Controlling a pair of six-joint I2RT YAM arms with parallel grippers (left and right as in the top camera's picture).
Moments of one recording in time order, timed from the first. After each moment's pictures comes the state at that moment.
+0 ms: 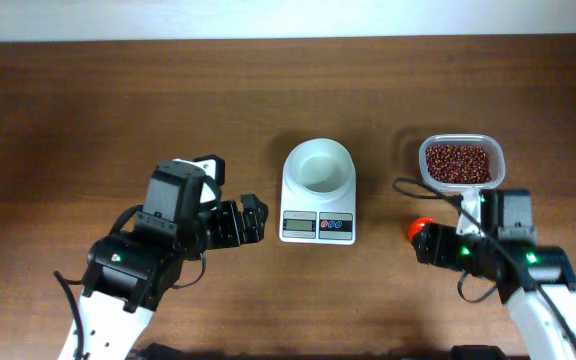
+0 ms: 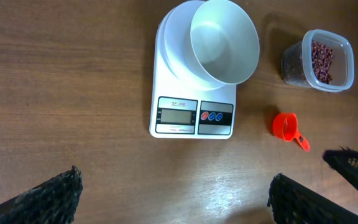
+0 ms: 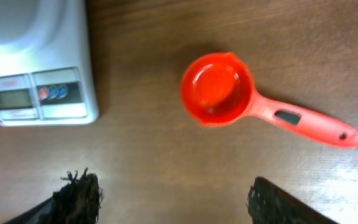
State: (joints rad) left arm -0.34 1.03 1.04 -0.93 0.20 -0.50; right arm -0.02 1.03 0.74 -0.90 -0.23 0.22
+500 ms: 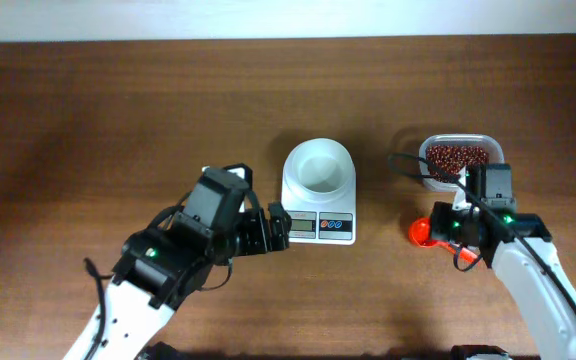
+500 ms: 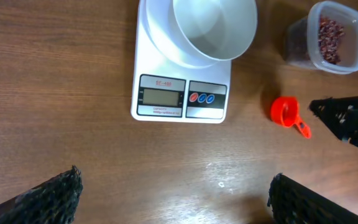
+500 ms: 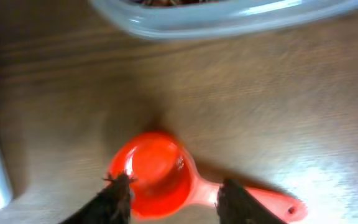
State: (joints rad) left arm -0.53 1.10 1.04 -0.91 0.11 -0.66; right arm -0.02 1.30 0.74 -0.63 0.00 0.20
